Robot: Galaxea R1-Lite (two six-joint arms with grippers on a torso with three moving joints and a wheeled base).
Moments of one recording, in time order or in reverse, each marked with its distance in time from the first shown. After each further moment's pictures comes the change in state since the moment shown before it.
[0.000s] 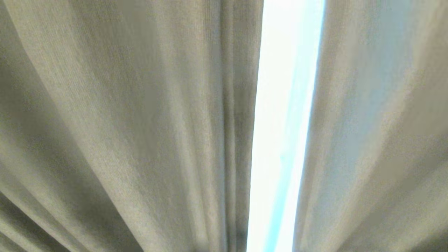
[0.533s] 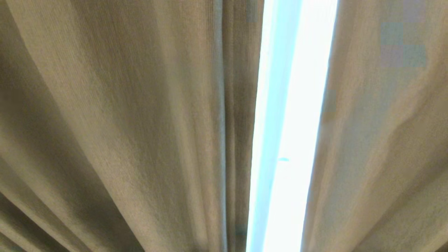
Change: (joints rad) left arm 0.000 0.000 0.000 0.000 0.000 0.000; right arm -0.052 0.038 -0.020 0.000 0.019 0.000
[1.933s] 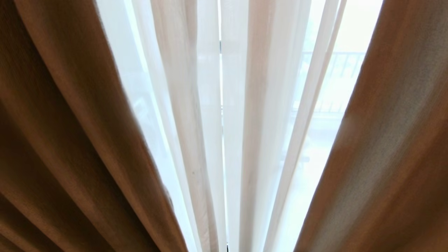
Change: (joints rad) left arm 0.000 0.000 0.000 0.000 0.000 0.000; right arm -0.068 -0.069 0.069 0.006 0.281 0.026
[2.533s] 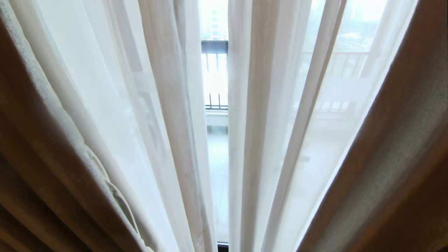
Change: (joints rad) left arm 0.000 0.000 0.000 0.000 0.000 0.000; right arm 0.120 -0.247 0.187 -0.006 0.194 0.029
